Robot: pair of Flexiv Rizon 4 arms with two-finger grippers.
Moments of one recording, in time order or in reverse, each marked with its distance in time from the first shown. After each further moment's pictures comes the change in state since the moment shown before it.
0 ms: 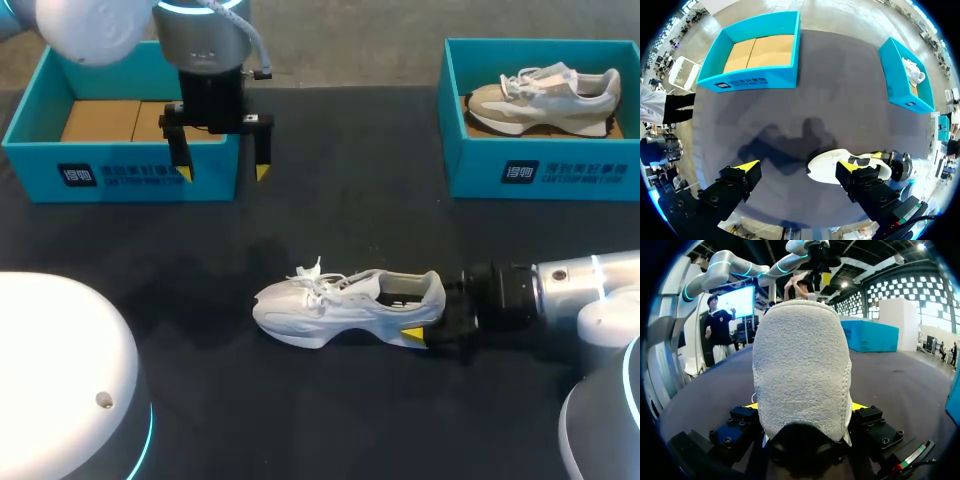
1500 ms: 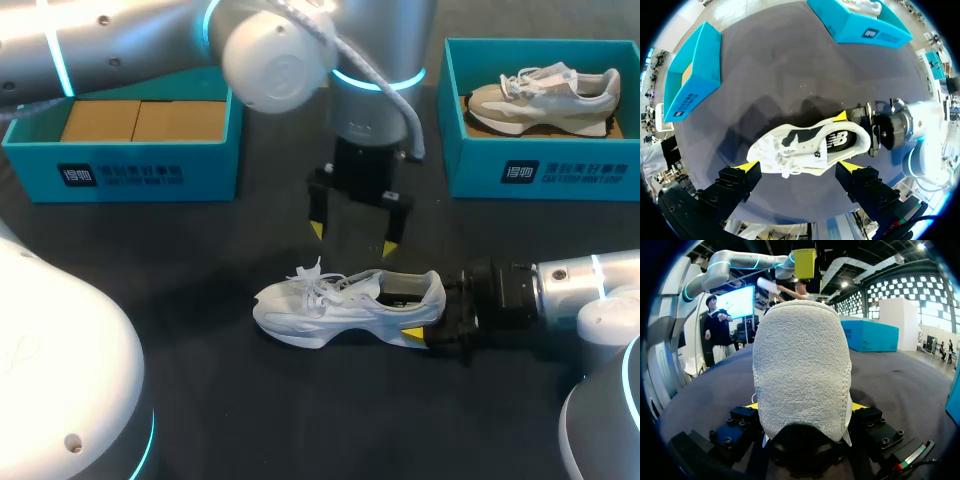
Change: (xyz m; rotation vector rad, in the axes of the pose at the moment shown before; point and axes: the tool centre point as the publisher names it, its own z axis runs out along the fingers) left arm 0.170 0.081 0.060 -0.116 -0.013 0.388; right arm 0.000 0.000 0.000 0.002 0.001 0.000
